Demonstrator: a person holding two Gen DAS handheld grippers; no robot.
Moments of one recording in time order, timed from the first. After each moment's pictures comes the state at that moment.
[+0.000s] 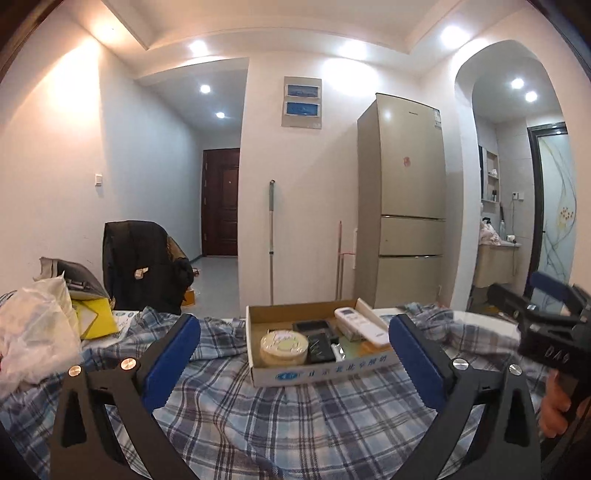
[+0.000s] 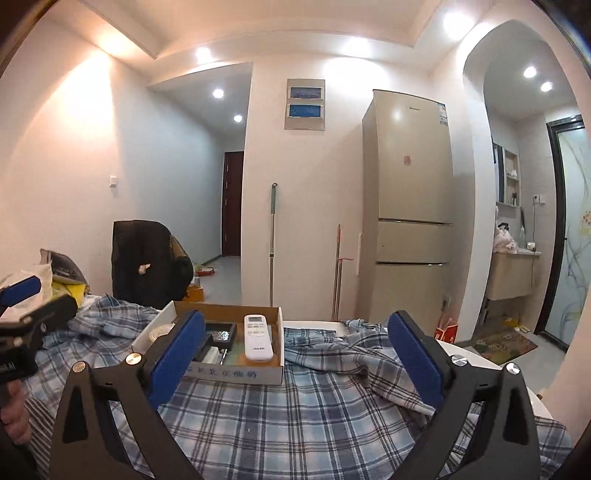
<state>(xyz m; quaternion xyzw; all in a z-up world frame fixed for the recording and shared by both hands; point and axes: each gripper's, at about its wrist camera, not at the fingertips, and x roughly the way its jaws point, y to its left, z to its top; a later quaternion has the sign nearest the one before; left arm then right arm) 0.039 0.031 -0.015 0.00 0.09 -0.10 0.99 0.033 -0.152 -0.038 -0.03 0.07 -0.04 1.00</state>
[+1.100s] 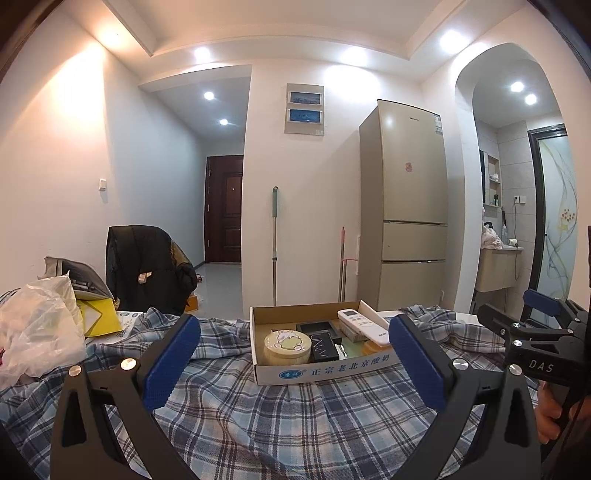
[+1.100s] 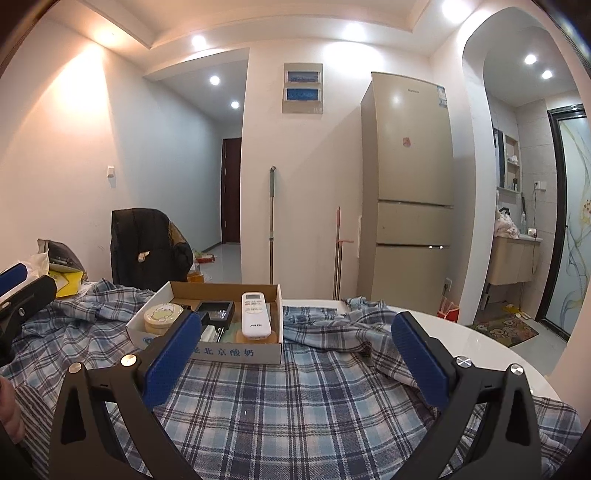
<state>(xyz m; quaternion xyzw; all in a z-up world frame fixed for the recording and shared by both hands) 0.031 0.035 -0.017 -0.01 0.08 -0.10 0.99 0.037 -0.162 -0.054 -0.02 0.10 -0.04 0.99</state>
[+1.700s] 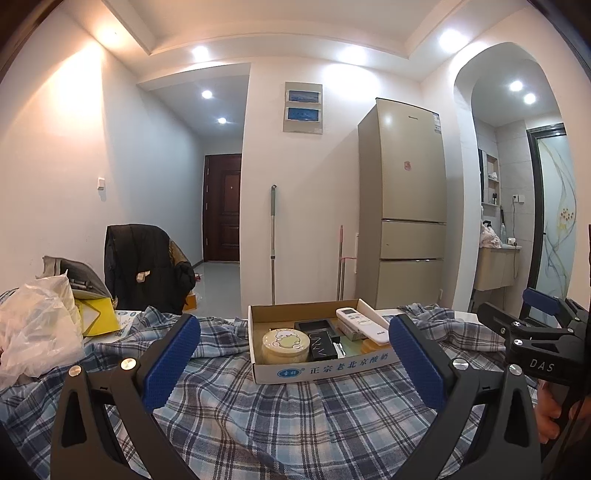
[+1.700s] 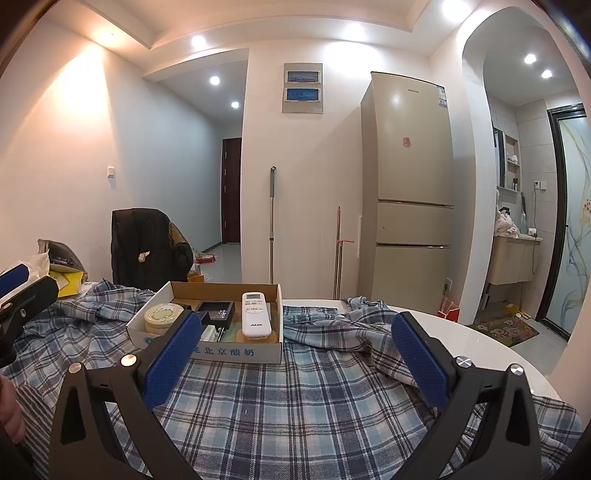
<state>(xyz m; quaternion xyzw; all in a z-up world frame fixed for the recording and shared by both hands) 0.032 0.032 -0.021 0.00 0.08 -0.10 0.99 0.034 -0.161 -0.054 -0.02 0.10 -0.04 0.99</state>
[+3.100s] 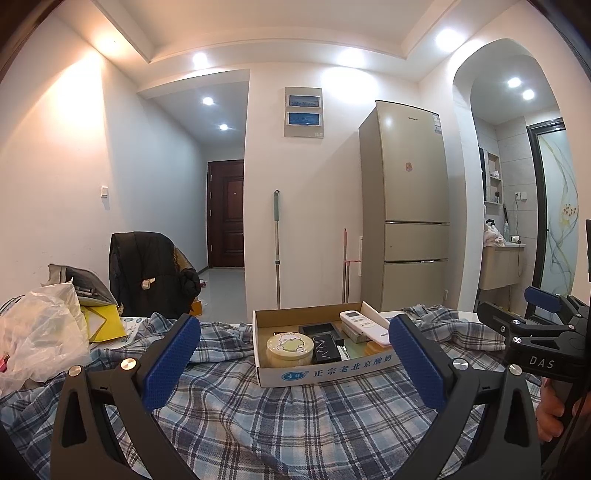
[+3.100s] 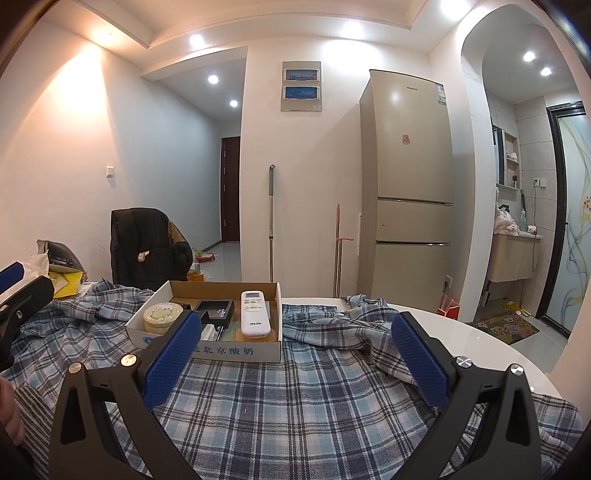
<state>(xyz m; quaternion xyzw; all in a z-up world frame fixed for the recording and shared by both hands) 0.026 0.026 -0.019 0.00 0.07 -0.09 0.99 0.035 -0.162 -0.054 -0.02 0.10 -0.04 0.99</state>
